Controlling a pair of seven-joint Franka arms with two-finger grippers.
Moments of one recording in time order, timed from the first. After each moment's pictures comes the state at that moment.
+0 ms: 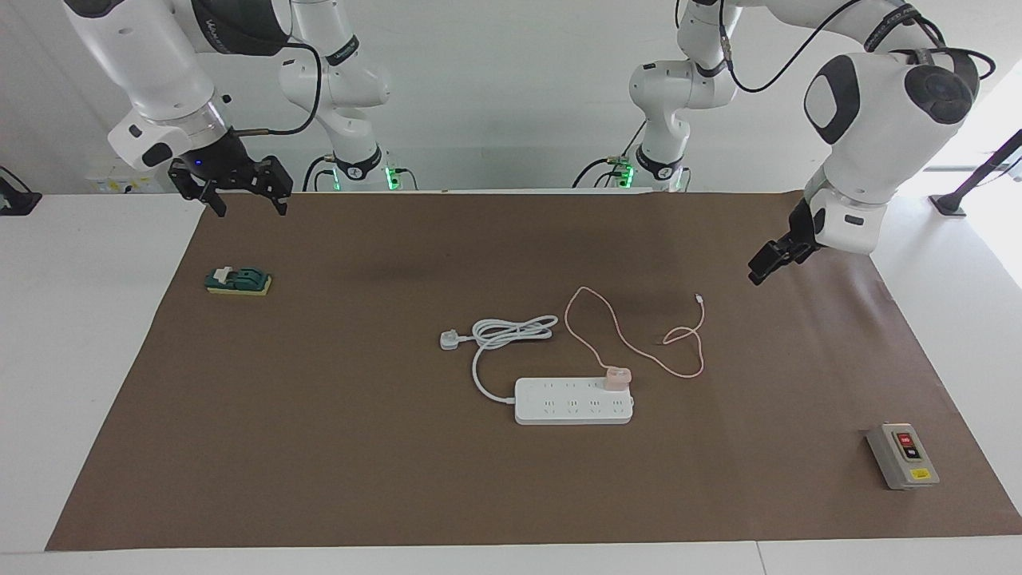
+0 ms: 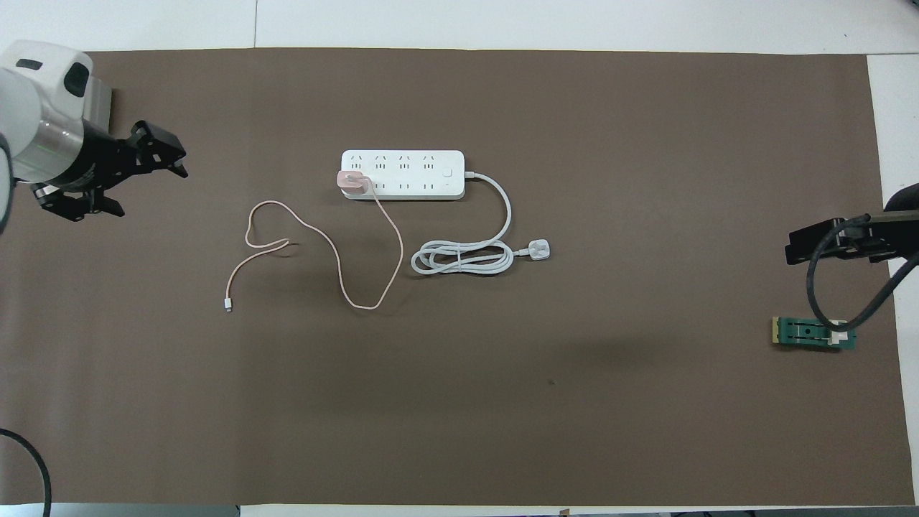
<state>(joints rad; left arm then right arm) -0.15 0.23 -0.02 -1.59 -0.02 1.86 -0.88 -0.01 -0.08 0.00 -1.73 0.00 1.56 0.06</state>
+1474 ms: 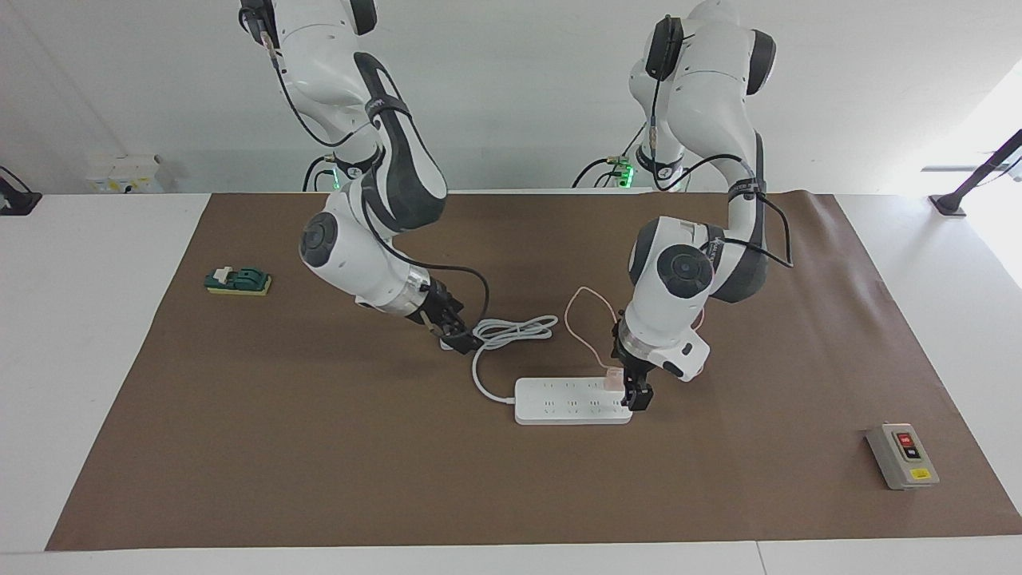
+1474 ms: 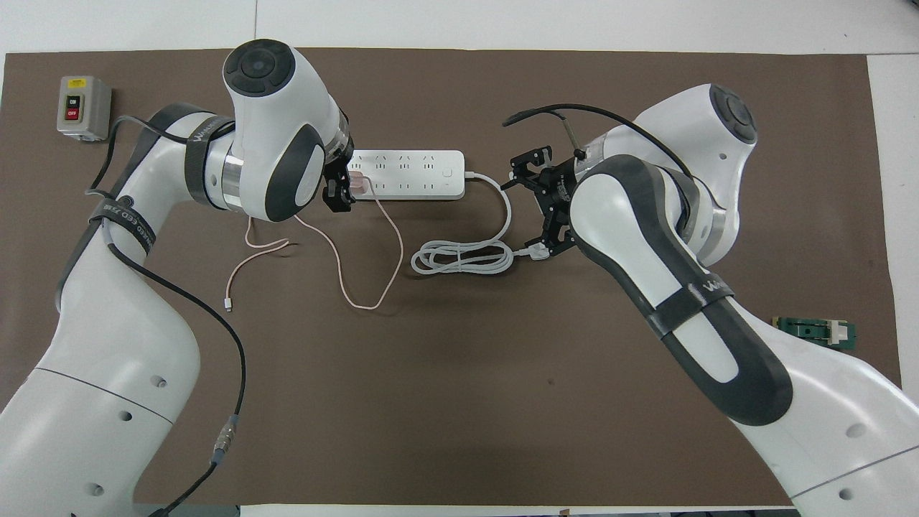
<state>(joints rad) -0.38 0.61 -0.02 -1.39 -0.03 2.01 -1.93 0.31 0.45 0.01 -1.65 0.66 2.07 1.17</state>
